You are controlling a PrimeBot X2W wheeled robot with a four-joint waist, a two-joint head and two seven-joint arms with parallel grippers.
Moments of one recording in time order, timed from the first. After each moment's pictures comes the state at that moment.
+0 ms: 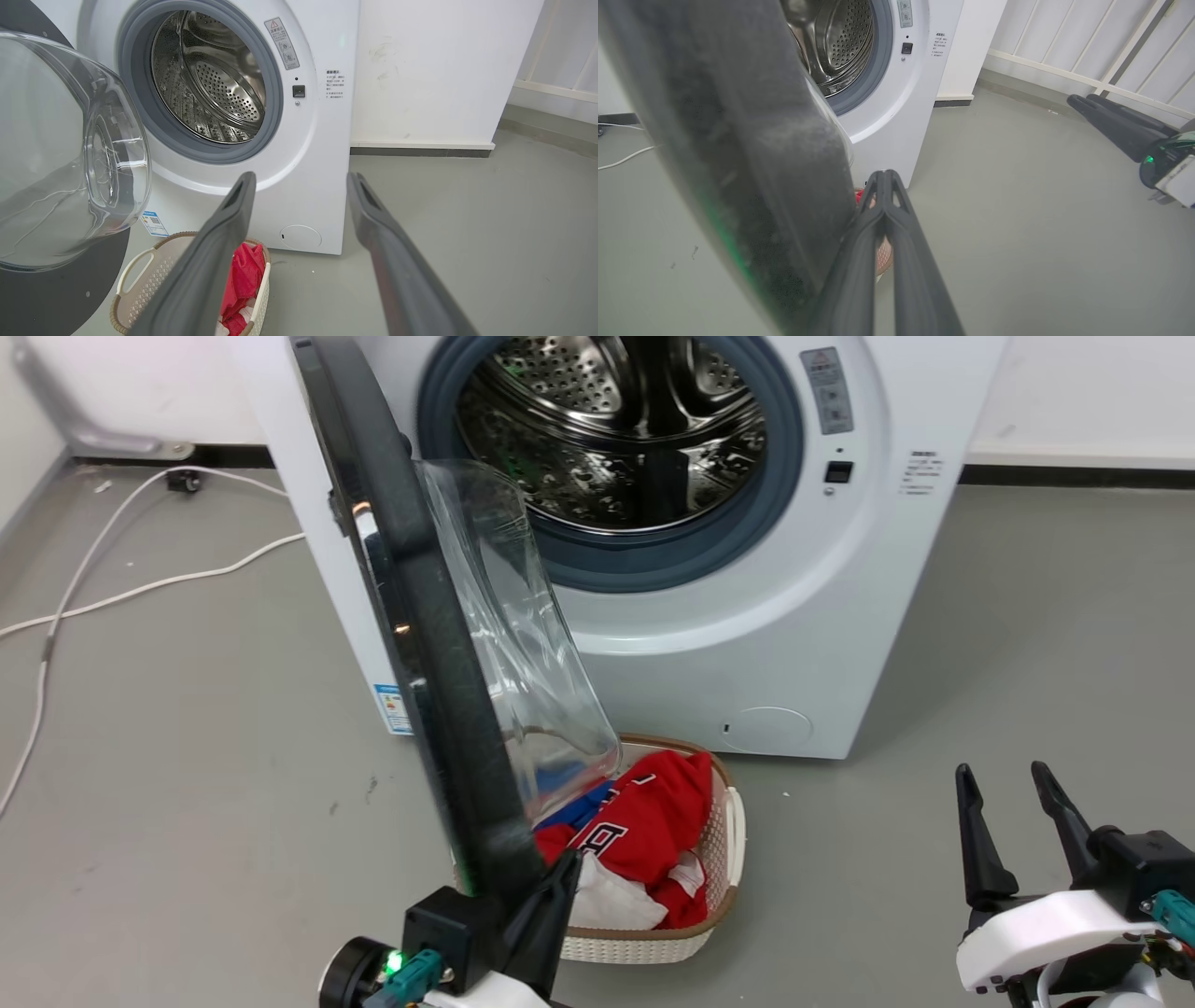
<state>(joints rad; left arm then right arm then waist) 0.08 0.17 -0.45 -0.24 -0.29 0.11 0.15 -0.01 -0.05 -0.08 0.08 0.09 0.13 -0.11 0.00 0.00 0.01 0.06</state>
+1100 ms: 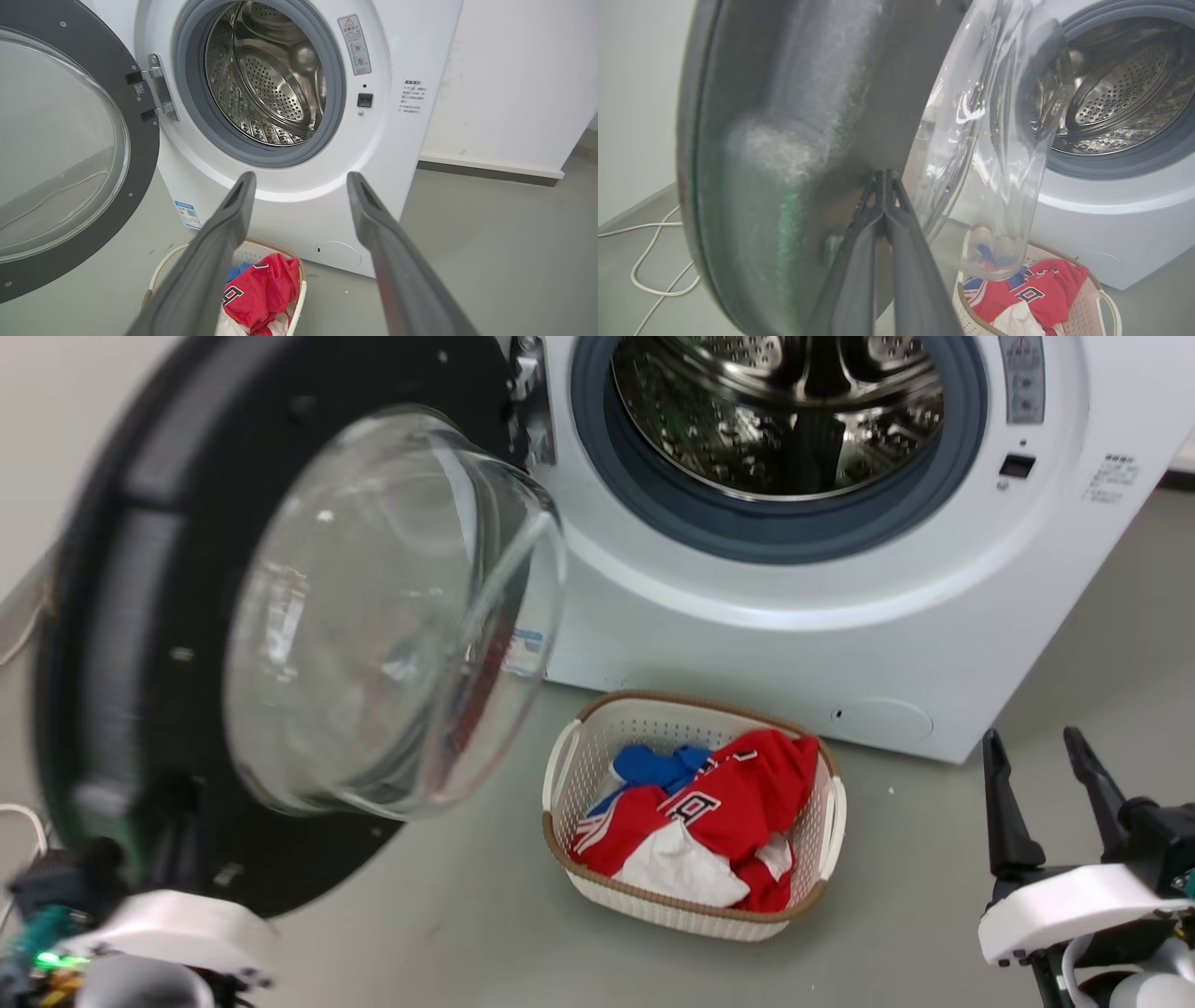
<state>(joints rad) 0.06 0.32 -0.02 -0.12 -0.44 0.23 0.02 -0.02 -0.05 -0.11 -0.01 0.06 0.13 -0.05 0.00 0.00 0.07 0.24</state>
